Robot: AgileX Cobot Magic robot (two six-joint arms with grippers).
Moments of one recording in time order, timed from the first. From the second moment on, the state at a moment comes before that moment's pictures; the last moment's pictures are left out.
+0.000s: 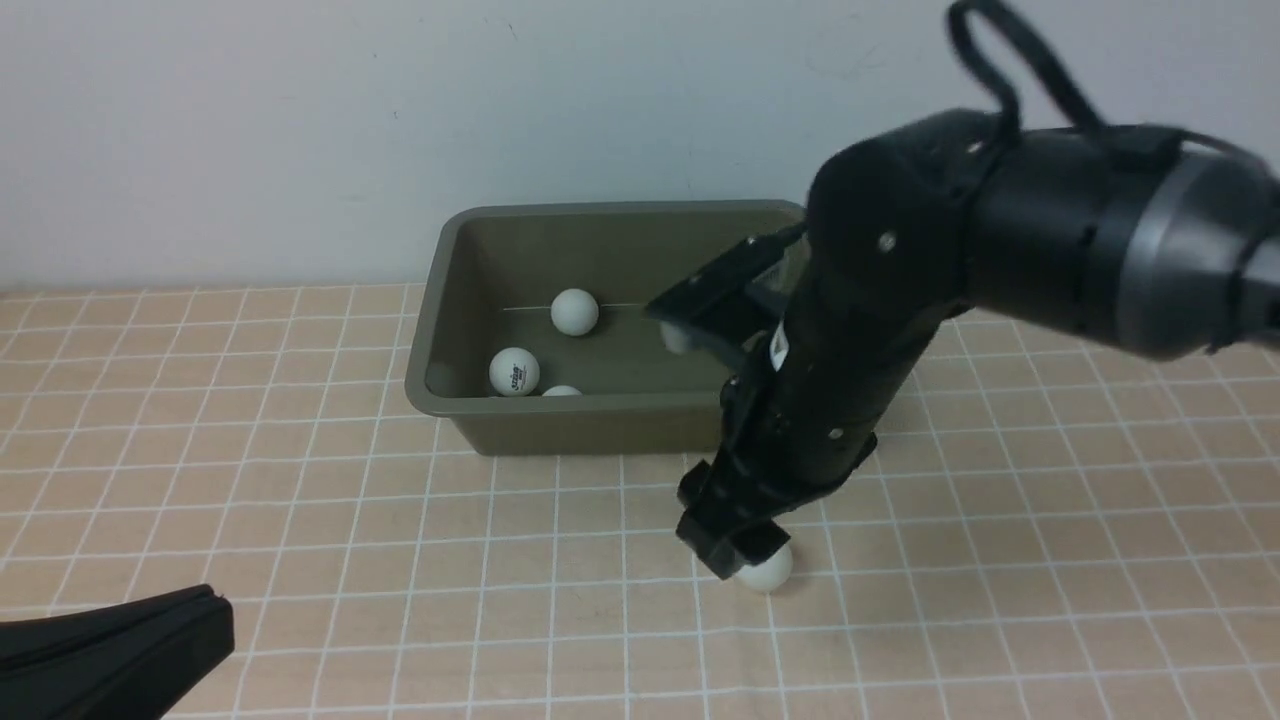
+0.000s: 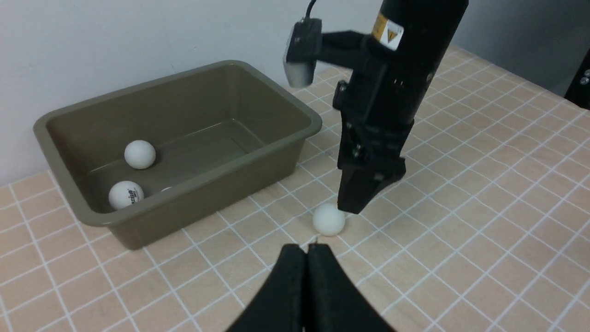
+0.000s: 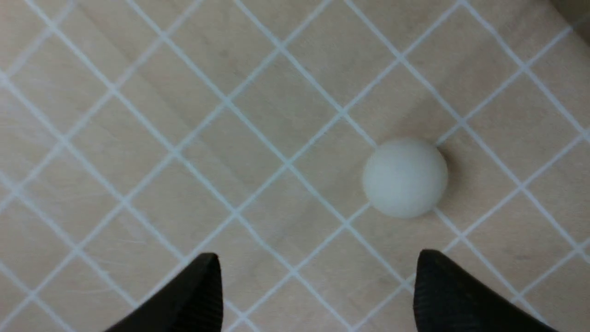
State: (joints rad) right arm 0.69 1.85 -1.47 0.04 1.14 -0.09; left arm 0.02 0.34 -0.58 -0.88 0.88 0.79
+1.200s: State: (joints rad) right arm 0.69 2.06 -1.47 -0.14 0.98 0.02; left arm 0.02 0.34 -0.58 -0.89 0.89 0.80
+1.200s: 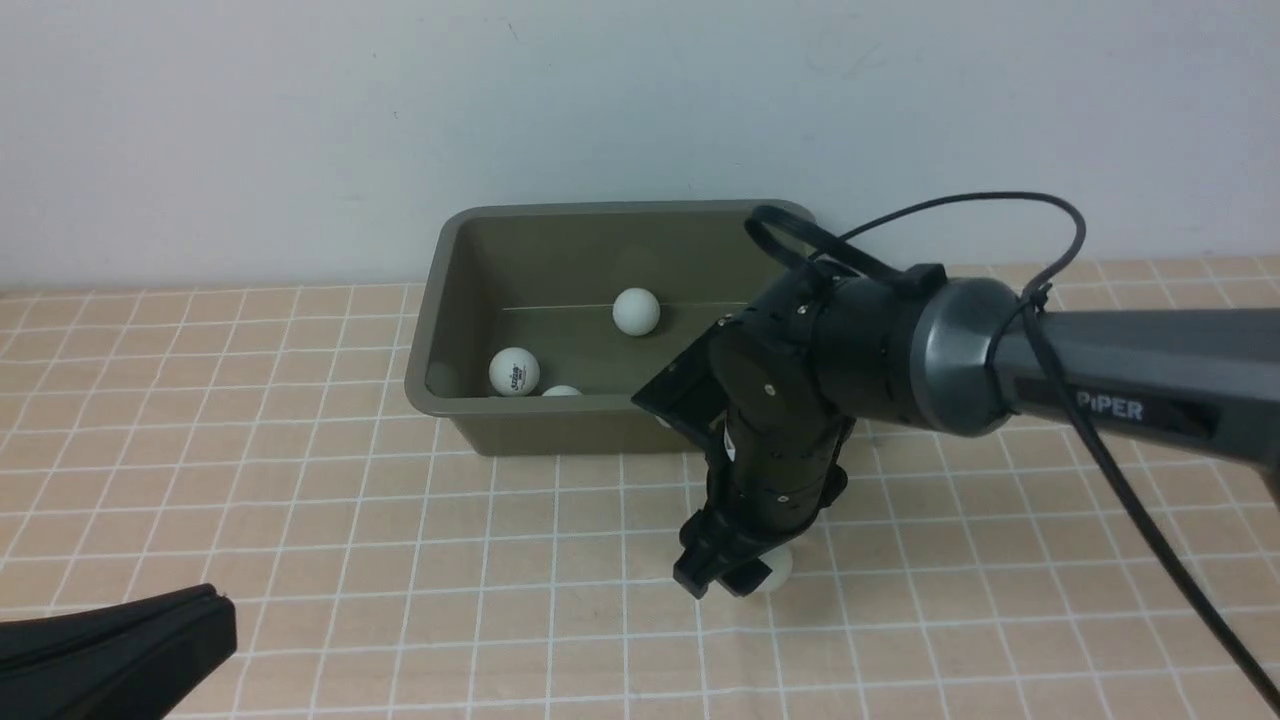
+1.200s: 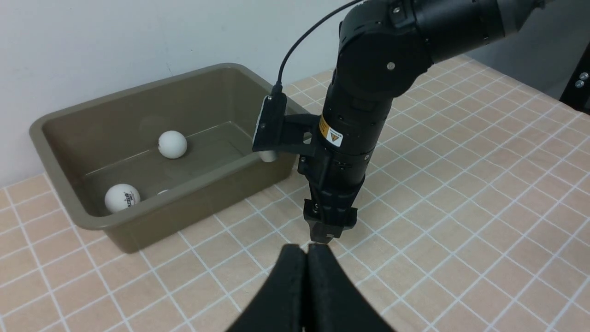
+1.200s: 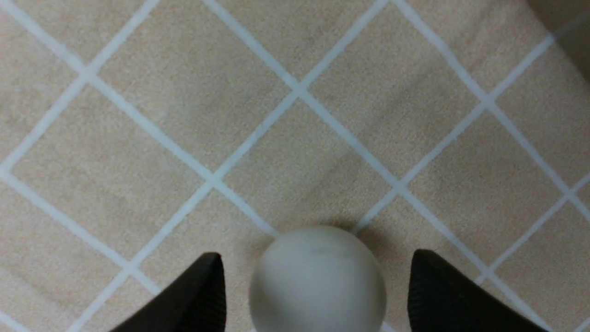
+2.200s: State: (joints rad) right arm 0.69 1.91 -1.68 -0.09 0.95 -0.06; left arm 0.02 0.34 -0.58 -0.89 0.89 0.80
